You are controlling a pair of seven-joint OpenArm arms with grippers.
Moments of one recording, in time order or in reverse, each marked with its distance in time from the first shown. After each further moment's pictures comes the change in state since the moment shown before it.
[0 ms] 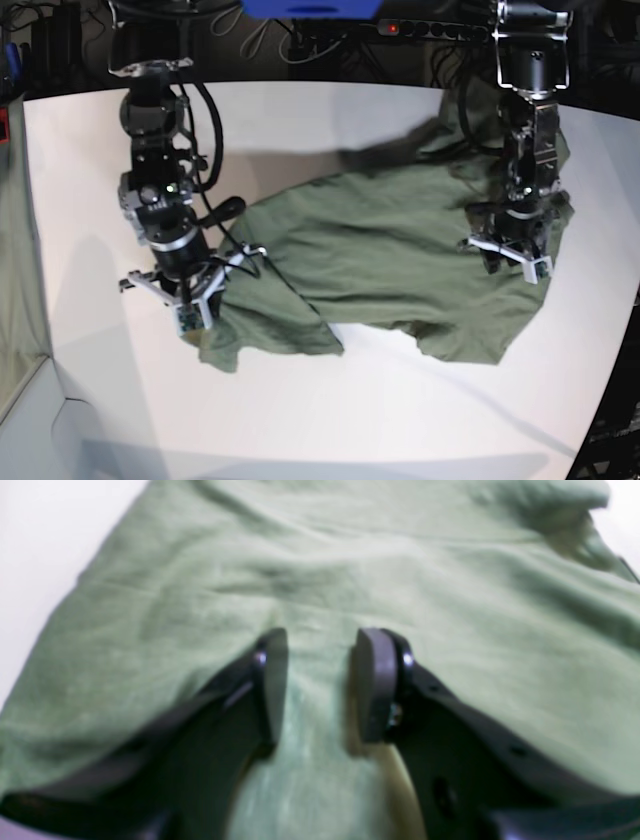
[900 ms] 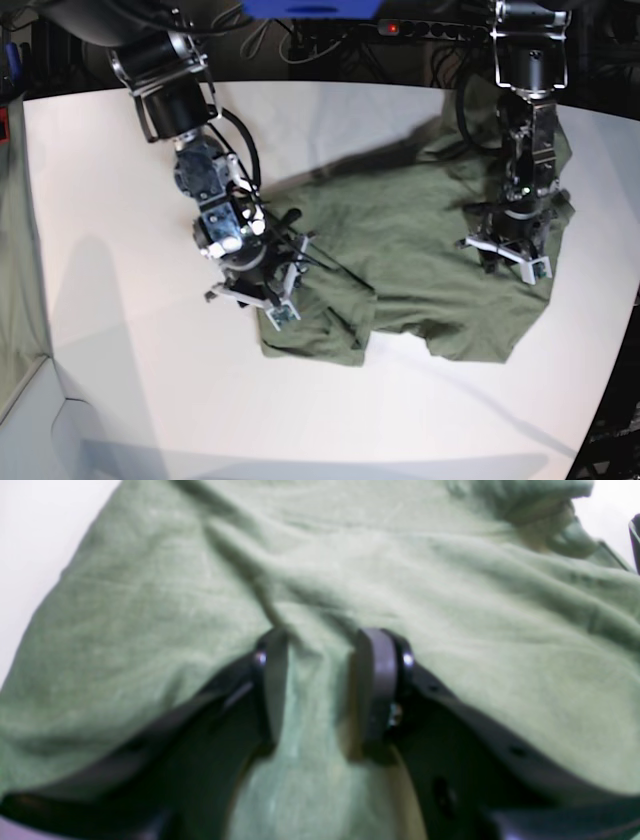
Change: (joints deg) left arm 0.1 0.3 0.1 1.0 0.0 0.2 0.9; right arm 14.9 -1.0 -14.7 -35.9 0.0 0.0 5.2
